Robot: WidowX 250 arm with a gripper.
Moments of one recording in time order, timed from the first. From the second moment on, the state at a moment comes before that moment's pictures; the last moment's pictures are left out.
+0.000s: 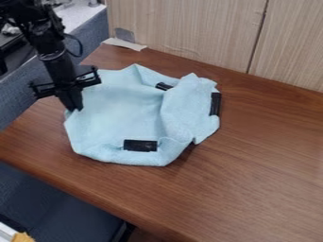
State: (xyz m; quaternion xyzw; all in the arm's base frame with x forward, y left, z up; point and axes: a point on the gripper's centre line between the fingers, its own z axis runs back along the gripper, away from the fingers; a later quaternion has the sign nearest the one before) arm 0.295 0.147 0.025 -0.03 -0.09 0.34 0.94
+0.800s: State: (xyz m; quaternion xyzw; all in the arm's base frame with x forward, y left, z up) arm 0.368 0.043 0.074 -0.10 -0.16 0.21 0.96
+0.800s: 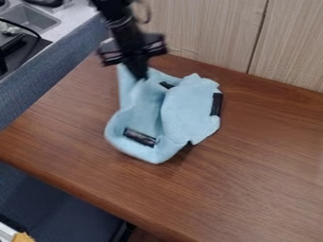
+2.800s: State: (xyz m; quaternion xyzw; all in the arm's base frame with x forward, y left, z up) arm 0.383 -0.023 0.014 -0.06 -0.09 0.12 0.99
